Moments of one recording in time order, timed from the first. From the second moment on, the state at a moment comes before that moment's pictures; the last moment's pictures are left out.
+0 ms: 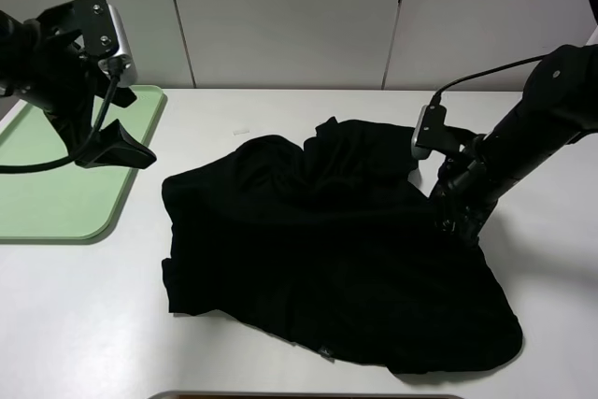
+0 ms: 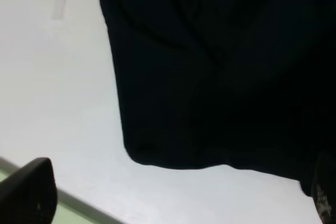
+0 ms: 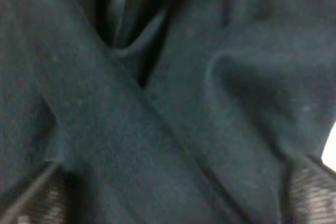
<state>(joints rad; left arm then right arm) -0.14 1.48 -0.92 -0.52 0.57 1.35 0.18 1.79 -0.82 0.45 0.58 -1.27</state>
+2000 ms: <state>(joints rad) -0.26 2.04 -1.03 -0.67 0.39 1.50 0.18 1.80 -0.82 0.51 0.56 -1.23</state>
